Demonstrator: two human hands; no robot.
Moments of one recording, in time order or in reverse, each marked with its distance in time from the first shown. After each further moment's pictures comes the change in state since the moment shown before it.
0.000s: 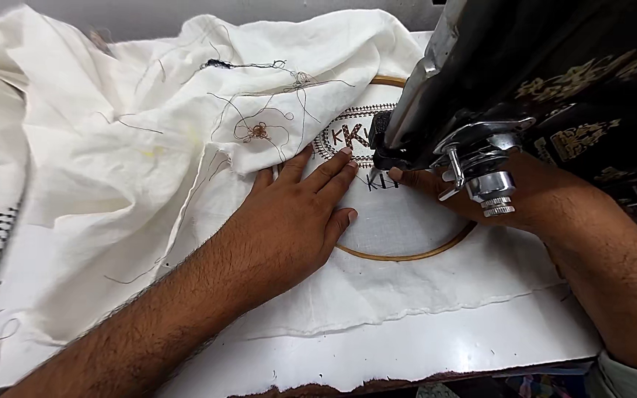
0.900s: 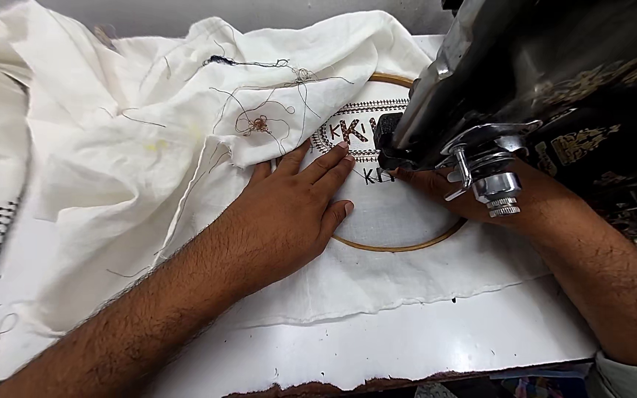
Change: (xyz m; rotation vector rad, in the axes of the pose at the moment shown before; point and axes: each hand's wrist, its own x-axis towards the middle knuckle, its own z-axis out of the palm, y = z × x) left_hand 0.003 -0.010 -0.001 -0.017 0.004 -0.006; right_hand 0.008 0.007 0.017 0.005 0.129 -0.106
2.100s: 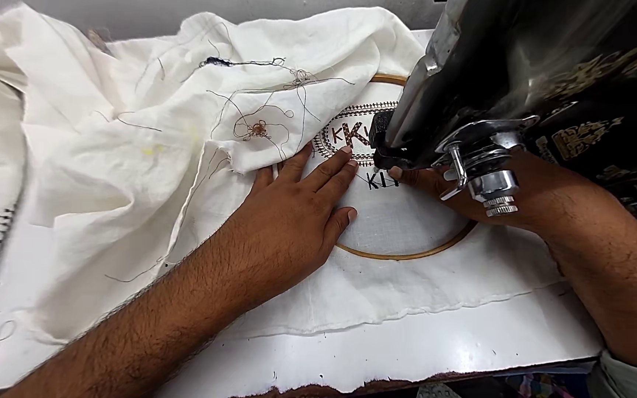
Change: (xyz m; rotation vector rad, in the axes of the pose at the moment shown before) left_hand -0.002 0.009 0.002 -0.005 0.009 0.006; right_hand -0.004 -0.013 -0.022 0.009 -0.147 0.126
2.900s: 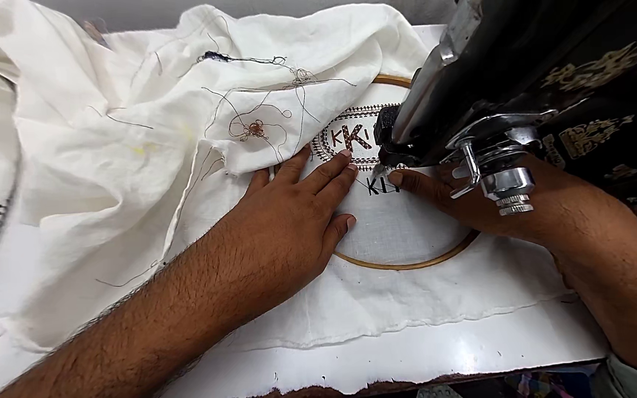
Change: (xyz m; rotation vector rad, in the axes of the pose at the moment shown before) left_hand -0.008 0.001 -0.008 0.019 -0.060 0.000; right_hand -0.002 -0.003 0.007 -0.027 -0.022 0.010
